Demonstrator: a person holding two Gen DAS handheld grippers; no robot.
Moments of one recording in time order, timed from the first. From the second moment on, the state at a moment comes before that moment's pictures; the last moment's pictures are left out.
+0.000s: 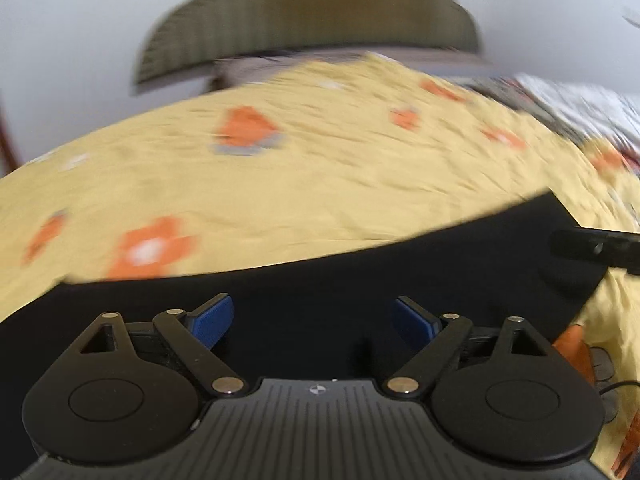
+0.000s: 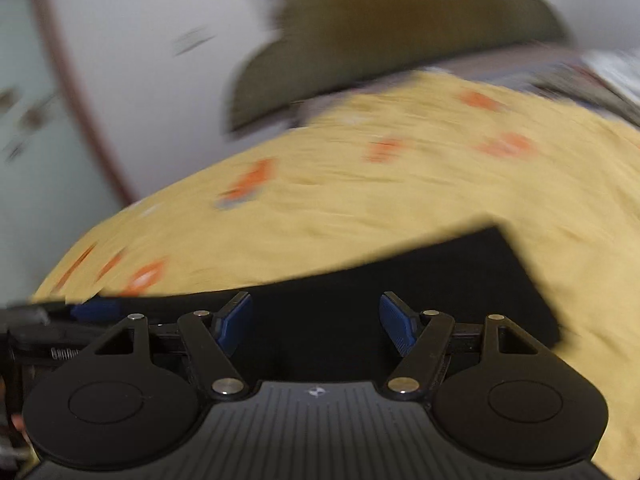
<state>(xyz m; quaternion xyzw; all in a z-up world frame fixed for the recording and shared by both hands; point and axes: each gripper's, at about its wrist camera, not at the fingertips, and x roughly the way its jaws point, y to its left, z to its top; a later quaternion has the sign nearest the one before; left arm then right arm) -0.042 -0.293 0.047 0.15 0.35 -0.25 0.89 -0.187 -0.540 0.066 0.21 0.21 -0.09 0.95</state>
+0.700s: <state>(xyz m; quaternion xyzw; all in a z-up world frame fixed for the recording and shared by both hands) 0.014 -0.022 0.051 0.17 0.39 0.12 0.90 0.028 -0.295 0.077 -0.09 0.31 0.18 0.93</state>
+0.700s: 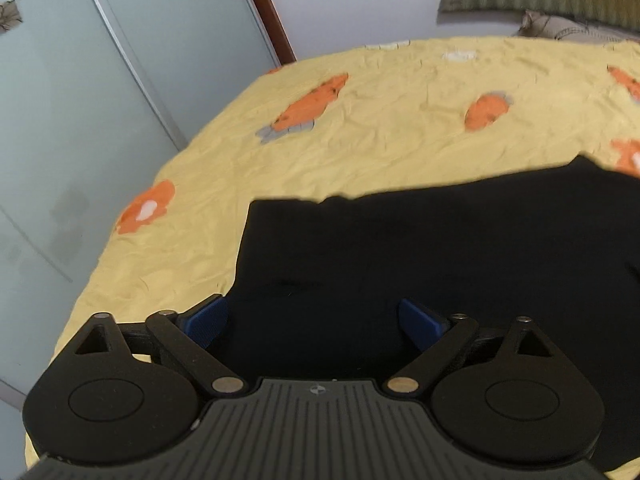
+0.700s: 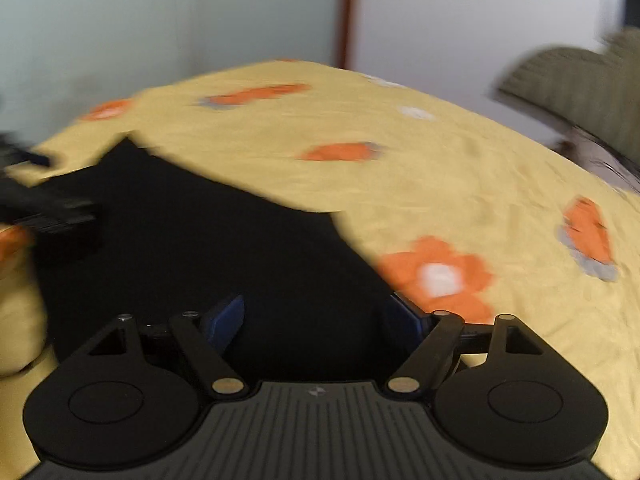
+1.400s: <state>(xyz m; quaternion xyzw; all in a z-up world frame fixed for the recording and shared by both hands) -0.061 -0.281 0.069 0.20 0.34 -0.24 0.89 -0.286 -0.570 0.016 0.42 0.11 -0.17 0.88</state>
